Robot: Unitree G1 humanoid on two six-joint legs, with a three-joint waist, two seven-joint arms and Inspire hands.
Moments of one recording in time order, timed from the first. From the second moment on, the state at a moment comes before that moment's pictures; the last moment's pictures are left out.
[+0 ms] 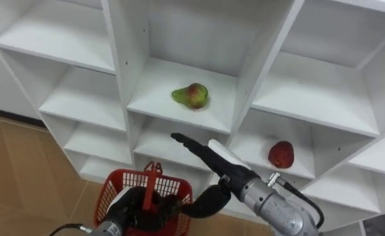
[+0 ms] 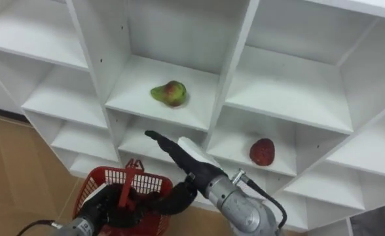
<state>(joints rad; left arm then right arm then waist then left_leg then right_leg) 0.08 0.23 -0.20 0.69 -0.03 -0.11 -0.17 0.05 -0.29 0.46 0.03 -0.27 -0.09 0.23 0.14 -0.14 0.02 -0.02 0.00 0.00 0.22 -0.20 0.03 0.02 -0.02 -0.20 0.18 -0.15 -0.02</state>
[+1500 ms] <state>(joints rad) 0.13 0.22 -0.04 0.67 0.21 0.02 -0.19 -0.34 -0.35 0.25 0.35 -0.02 -0.09 -0.08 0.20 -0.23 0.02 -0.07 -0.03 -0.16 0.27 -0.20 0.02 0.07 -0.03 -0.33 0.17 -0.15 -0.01</state>
